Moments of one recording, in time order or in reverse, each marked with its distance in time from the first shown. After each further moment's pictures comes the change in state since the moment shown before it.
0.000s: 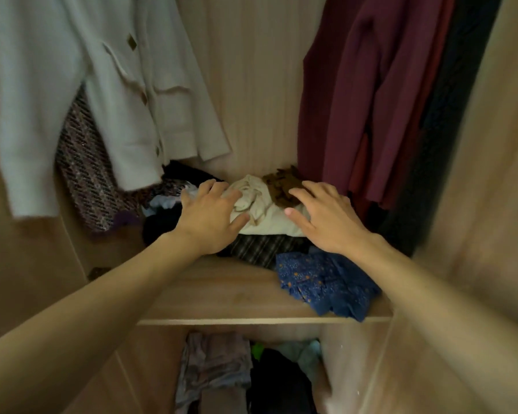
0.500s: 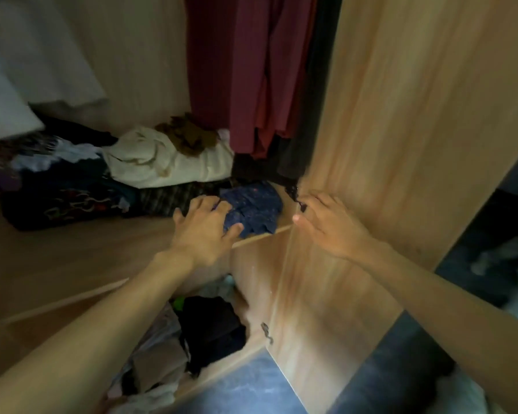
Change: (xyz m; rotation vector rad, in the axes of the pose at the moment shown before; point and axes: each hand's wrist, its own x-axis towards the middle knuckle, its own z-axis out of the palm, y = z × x) left_hand -0.112 0.049 0.049 -0.402 -0.237 0.325; right_hand -0.211 -0.059 -0.028 -0.146 -0.126 0.517
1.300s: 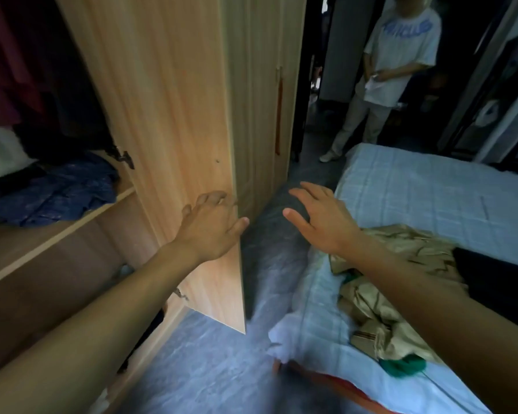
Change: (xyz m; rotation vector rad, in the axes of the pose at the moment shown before) left_hand -0.104 0.297 0.093 -0.125 -0.276 0.586; right_hand -0.338 0.139 -0.060 -0.022 0.068 0.593
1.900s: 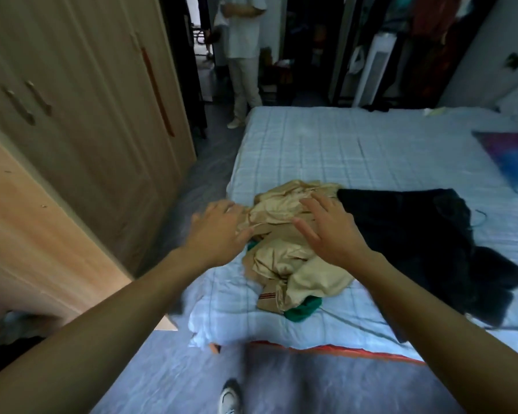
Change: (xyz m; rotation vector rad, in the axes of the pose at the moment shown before) left_hand 0.047 0.272 0.122 -0.044 -0.201 0.374; right_hand -0.189 0.229 -0.063 -0.056 0.031 0.450
